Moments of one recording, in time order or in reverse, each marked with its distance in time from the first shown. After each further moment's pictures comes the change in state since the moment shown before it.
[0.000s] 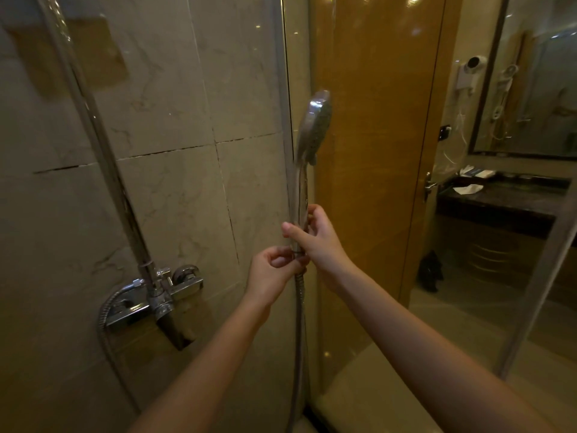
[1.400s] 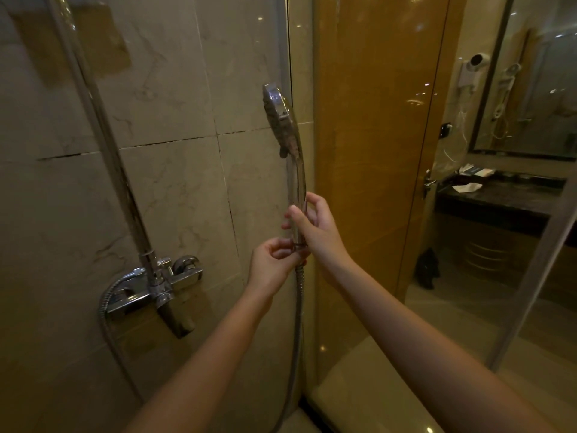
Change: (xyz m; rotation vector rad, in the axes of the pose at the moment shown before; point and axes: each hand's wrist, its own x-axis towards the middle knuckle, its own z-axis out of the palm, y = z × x) left_hand -0.003 0.001 0.003 -0.020 0.025 0.020; right_hand -0.004 -0.002 0.005 -0.022 0.034 -0.096
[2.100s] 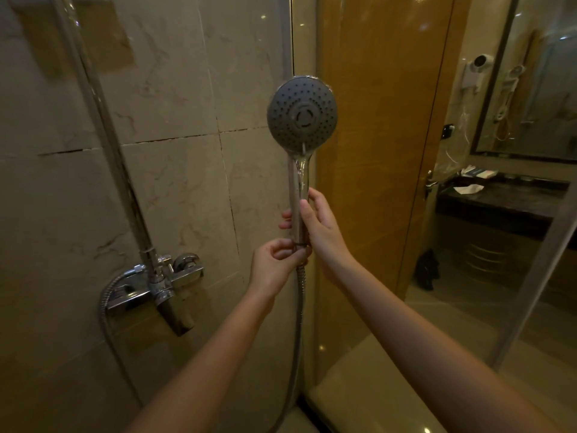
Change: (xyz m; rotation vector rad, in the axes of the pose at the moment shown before) left_hand -0.001 -0.003 0.001 -0.001 0.011 0.002; right_hand 0.004 0.002 -0.003 0.088 -0.035 -0.023
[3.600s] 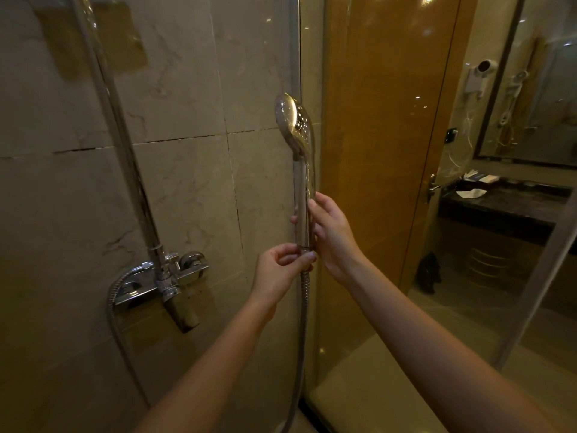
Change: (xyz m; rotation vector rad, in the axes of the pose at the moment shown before) left_hand -0.010 -0.004 -0.007 -0.016 -0.054 0.013; right_hand 0.000 0.000 -0.003 0.209 -0.005 0.107
